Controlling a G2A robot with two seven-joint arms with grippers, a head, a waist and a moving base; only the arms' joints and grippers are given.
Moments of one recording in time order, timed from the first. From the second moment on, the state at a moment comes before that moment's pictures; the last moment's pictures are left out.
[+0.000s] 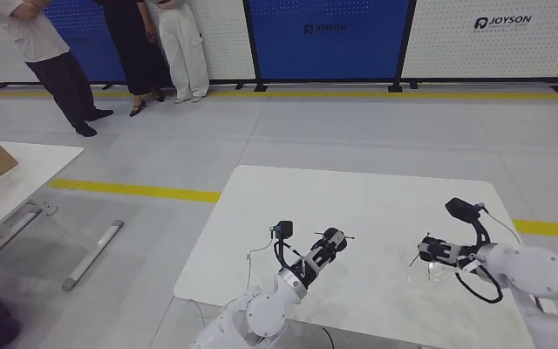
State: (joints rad) left arm 1.52 -1.26 -0.98 -1.76 0.16 -0.09 0.04; right arm -1.21 -0.93 1.31 -1.75 -0.33 0.28 1.09
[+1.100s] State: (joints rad) left arm 1.52 -1.26 -0.98 -1.76 0.16 -0.09 0.04; right arm -1.45 -0.99 1.20 -2.02 -0.37 0.34 0.39
